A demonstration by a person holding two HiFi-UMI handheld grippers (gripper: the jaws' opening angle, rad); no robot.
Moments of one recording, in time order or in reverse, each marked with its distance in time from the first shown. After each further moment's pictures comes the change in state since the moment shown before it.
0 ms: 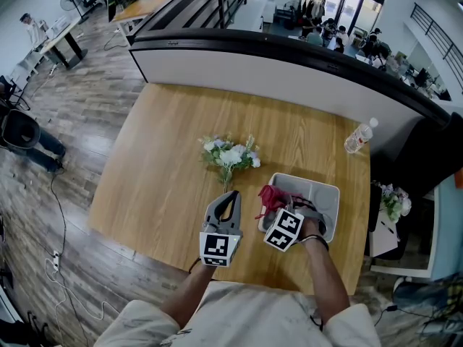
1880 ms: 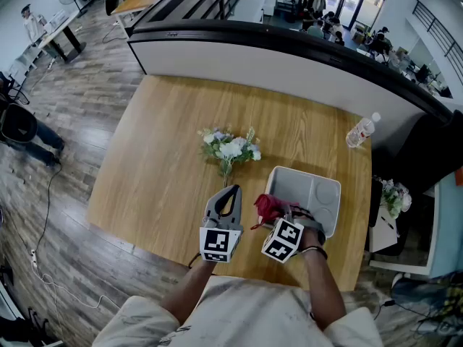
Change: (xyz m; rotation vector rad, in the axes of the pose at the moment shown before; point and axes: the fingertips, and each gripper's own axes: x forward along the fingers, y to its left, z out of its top) left arm 0.000 -0.002 -0.001 -0.008 0.001 -0.004; right arm -0.027 0.046 0.002 0.026 -0.023 0.099
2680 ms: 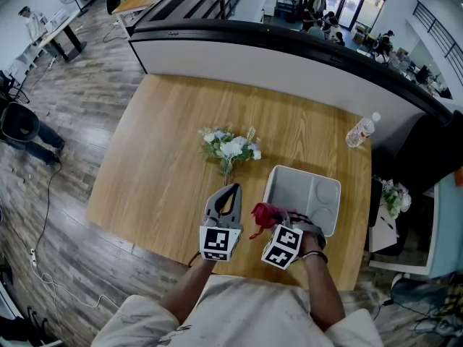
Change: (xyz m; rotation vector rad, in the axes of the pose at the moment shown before) left arm 0.000 0.001 0.005 0.002 -0.006 -0.001; right arm -0.013 0.028 -0.001 -0.043 0.009 0.093
